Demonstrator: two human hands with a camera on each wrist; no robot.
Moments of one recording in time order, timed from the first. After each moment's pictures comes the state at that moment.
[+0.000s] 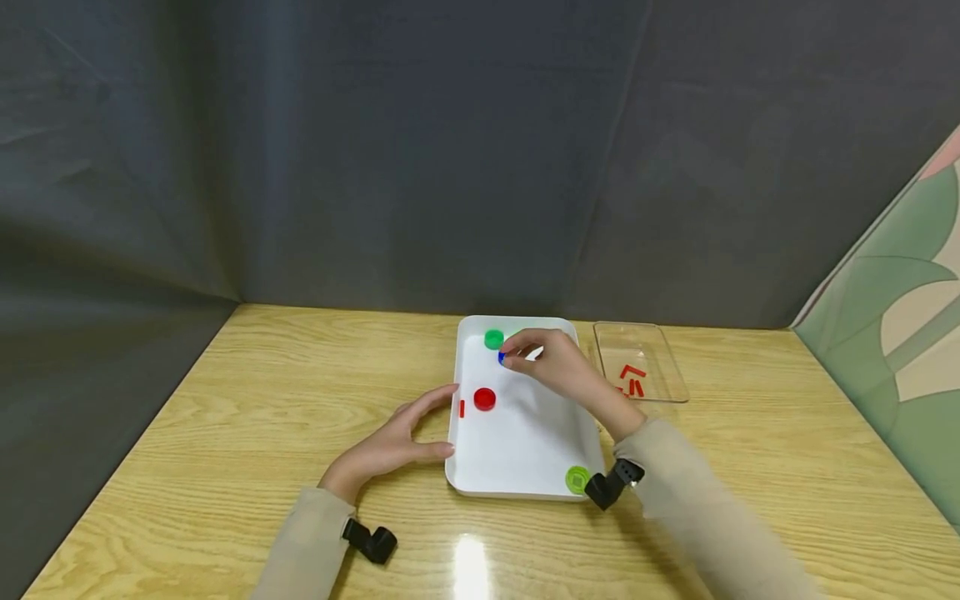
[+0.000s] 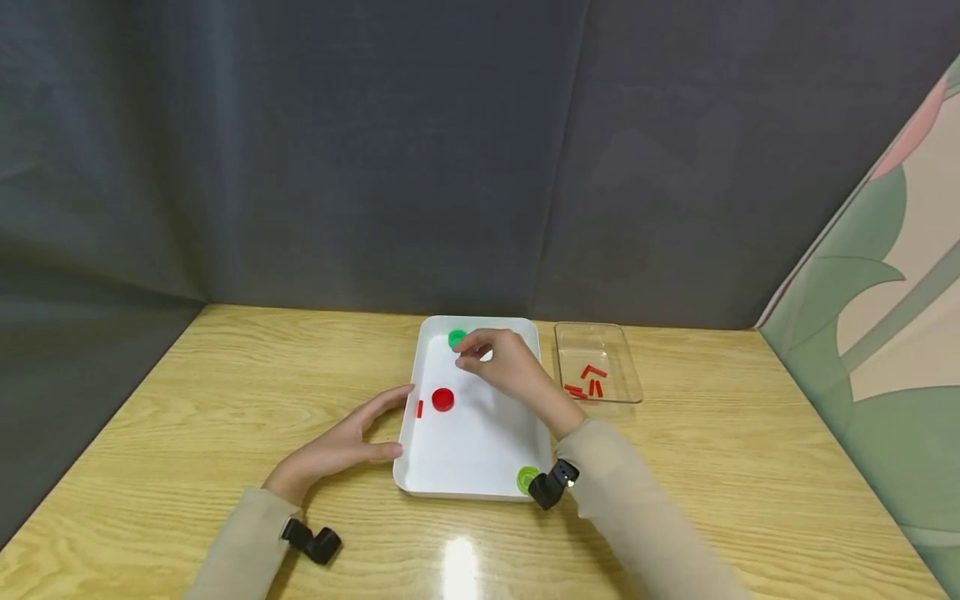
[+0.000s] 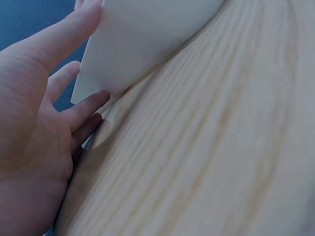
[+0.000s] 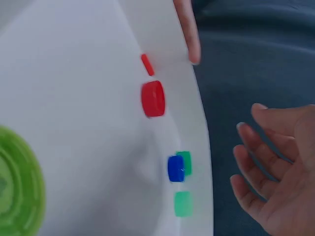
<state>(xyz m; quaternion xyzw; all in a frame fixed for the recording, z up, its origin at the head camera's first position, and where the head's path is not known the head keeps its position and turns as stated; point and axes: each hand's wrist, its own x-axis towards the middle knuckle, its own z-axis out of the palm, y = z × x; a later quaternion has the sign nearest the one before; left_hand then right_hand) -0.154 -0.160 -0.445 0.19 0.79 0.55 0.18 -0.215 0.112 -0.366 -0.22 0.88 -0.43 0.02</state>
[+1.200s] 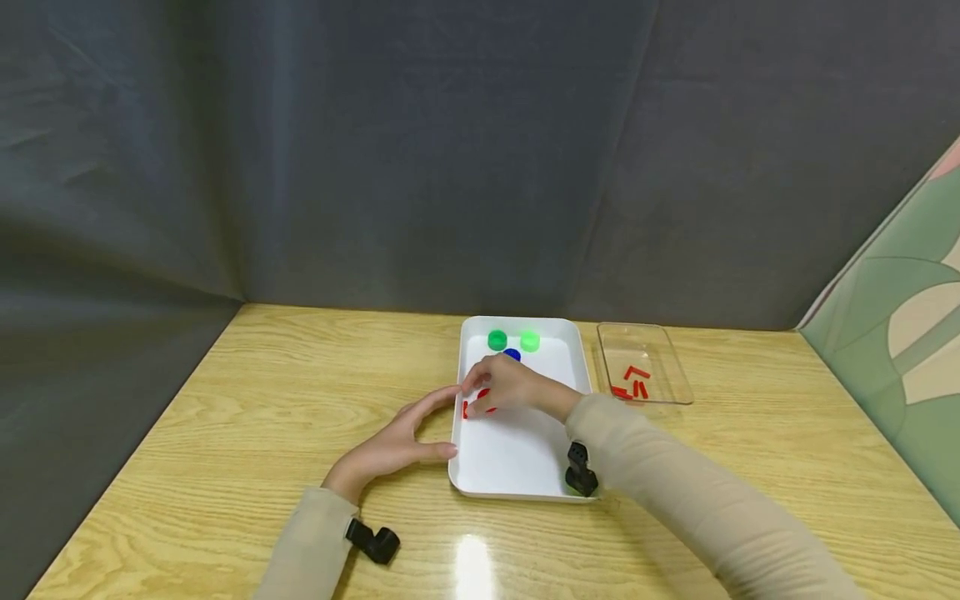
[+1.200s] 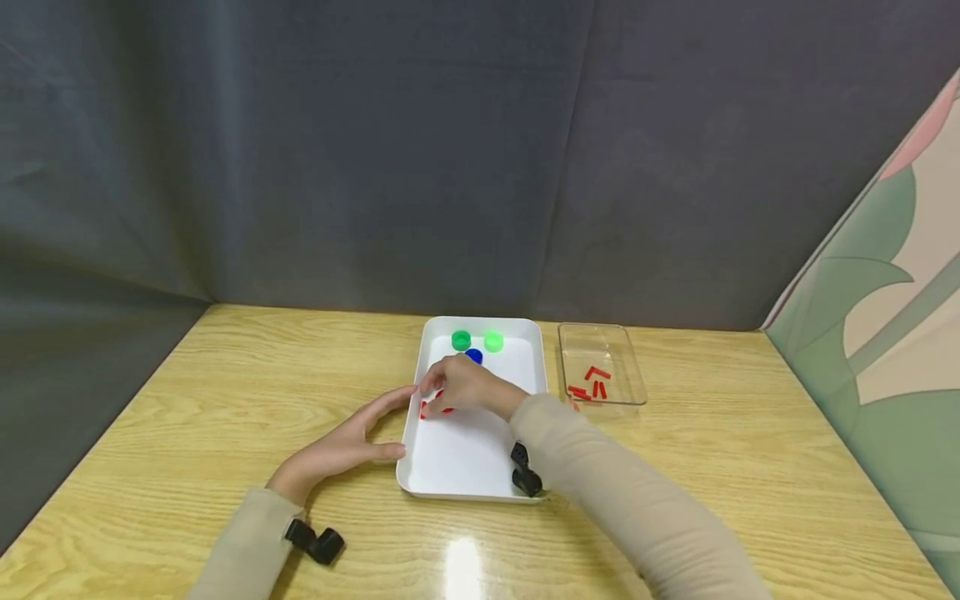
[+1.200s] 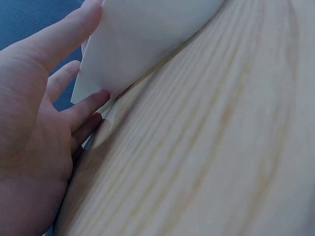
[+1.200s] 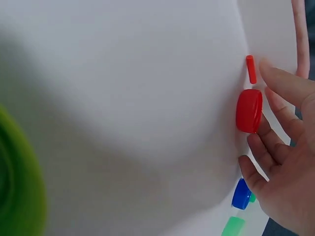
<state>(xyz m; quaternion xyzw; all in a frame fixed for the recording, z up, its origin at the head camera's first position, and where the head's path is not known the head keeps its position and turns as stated) -0.151 -0.162 -0.444 0.21 0.79 0.55 0.18 -0.236 0.060 -0.408 -0.30 0.88 -0.33 0.18</state>
